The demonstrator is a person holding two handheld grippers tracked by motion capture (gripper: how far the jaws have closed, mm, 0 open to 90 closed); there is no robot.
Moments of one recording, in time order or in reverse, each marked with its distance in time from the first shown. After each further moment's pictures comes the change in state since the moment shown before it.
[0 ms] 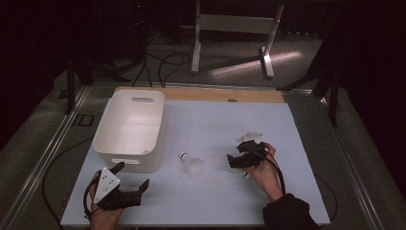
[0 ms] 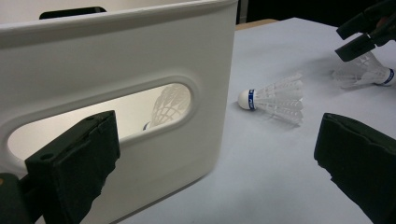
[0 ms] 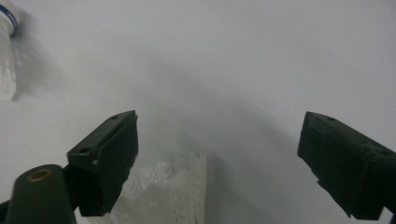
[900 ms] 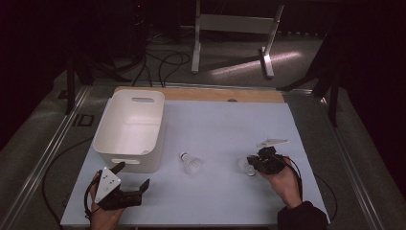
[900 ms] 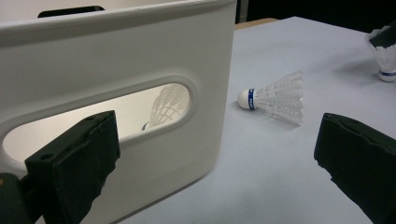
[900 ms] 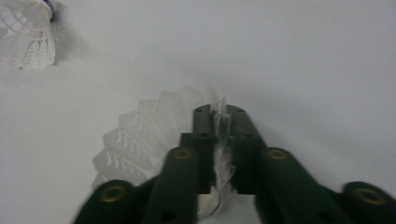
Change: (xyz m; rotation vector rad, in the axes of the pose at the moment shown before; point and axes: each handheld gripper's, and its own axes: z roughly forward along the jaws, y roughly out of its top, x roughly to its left) left arm -0.001 0.000 0.001 0.000 0.001 -0.001; right arm -0.031 -0.034 -0.037 -0.003 0.129 0.112
